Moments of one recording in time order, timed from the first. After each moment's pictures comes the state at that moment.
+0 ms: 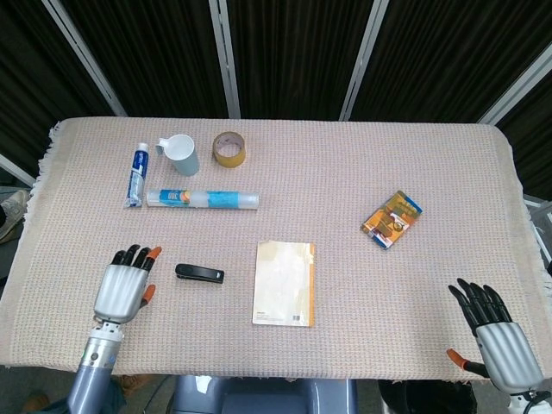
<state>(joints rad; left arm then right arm) -0.23 -1.58 -0.13 -1.71 1.45 1.34 0.84 -0.02 -1.04 -0.09 -1.70 -1.76 1.56 -0.01</state>
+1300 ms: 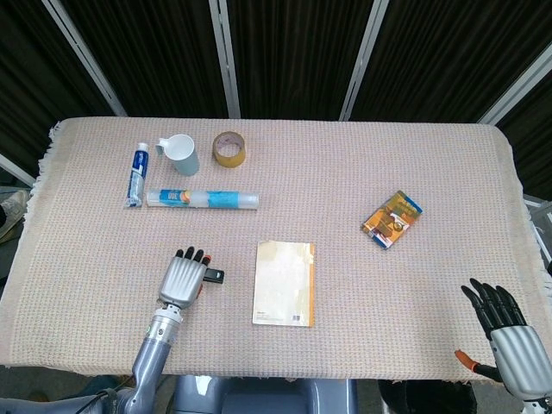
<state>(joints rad) -0.45 -1.87 -0.17 -1.46 1.19 1.19 1.00 -0.04 -1.02 -0.09 -1.68 -1.77 1.62 0.07</state>
